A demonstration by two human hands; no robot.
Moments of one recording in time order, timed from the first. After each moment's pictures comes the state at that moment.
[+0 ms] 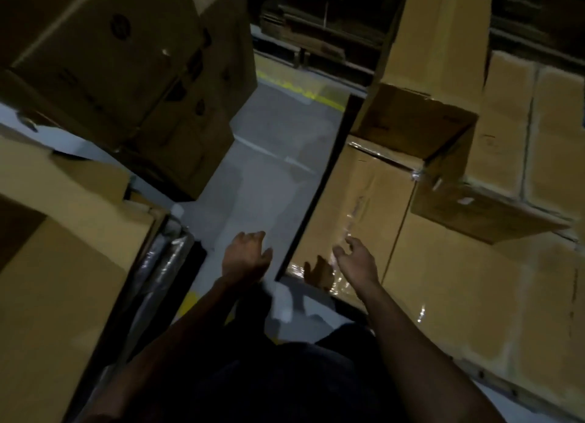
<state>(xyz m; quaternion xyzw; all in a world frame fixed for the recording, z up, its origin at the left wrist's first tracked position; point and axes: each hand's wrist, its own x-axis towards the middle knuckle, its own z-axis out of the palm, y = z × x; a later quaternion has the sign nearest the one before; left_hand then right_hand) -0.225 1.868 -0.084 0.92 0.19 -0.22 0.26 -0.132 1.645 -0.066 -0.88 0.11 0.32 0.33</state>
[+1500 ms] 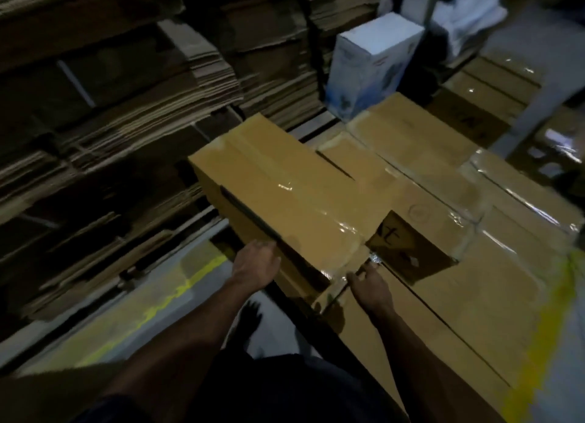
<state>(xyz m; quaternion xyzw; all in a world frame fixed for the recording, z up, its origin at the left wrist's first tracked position) 0.541 1.925 -0.031 0.88 -0.39 -0.26 0.09 0.334 1.779 -0.031 -0.71 0.58 0.06 0.40</state>
